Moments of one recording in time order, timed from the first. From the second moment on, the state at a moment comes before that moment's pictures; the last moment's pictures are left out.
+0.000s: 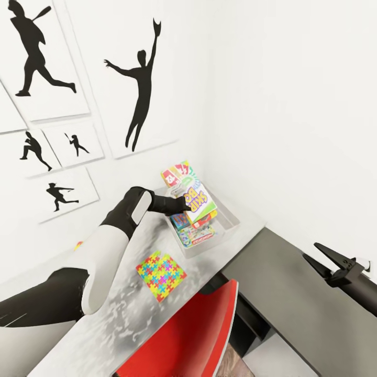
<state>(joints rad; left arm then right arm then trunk) -1.24 -0.17 -0.01 -0.57 0.27 0.95 -0.44 -0.19 -0.27 -0.59 -1.55 -1.15 1.04 0.70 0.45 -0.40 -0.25</state>
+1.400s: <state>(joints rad) -1.32 -0.17 0.02 -0.57 0.27 1.02 -0.43 -0.18 -0.28 -0.59 -1.55 -1.15 1.04 0.75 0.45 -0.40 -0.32</state>
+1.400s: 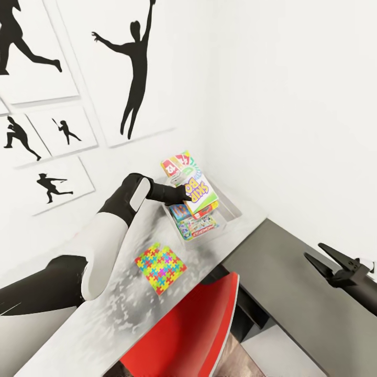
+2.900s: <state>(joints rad) -1.32 -0.17 0.02 -0.57 0.27 1.02 -0.43 -0.09 -0.31 -0.67 -1.57 -1.13 1.04 1.12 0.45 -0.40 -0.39</state>
